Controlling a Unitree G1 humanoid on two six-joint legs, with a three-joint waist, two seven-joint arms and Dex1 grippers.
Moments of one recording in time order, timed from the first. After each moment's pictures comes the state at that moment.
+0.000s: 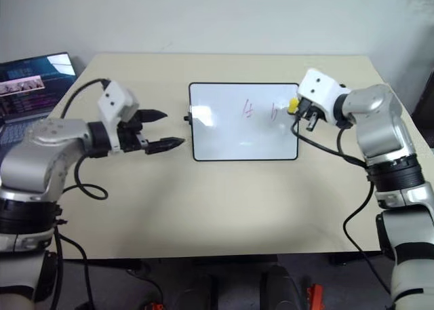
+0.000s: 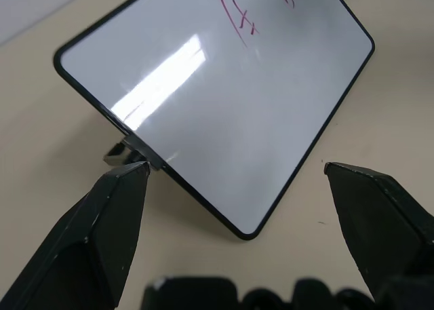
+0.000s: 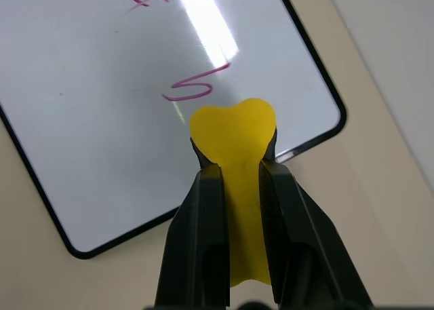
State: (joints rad) left arm -0.69 0.86 0.00 -0.04 -0.35 0.64 -0.95; right arm -1.00 -0.73 0.22 0.24 -0.19 0.46 0.96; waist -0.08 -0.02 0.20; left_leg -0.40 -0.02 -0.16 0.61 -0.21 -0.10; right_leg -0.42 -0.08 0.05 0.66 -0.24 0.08
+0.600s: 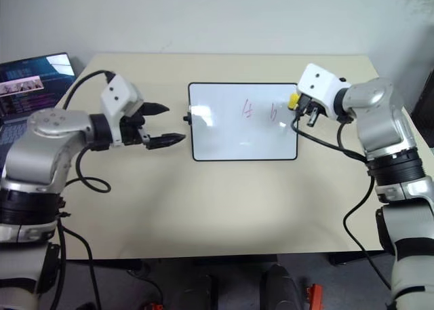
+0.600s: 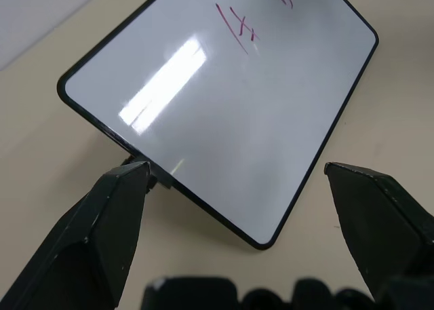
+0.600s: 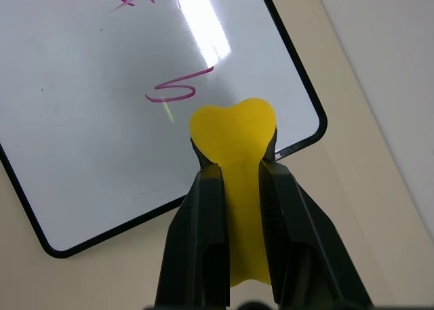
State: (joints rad) left arm -0.75 0.84 -0.03 0.01 -0.29 0.58 -0.98; right arm -1.03 -0.72 0.25 0.29 -0.21 0.41 0.96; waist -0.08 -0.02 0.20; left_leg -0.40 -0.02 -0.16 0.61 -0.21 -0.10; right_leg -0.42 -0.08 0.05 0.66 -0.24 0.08
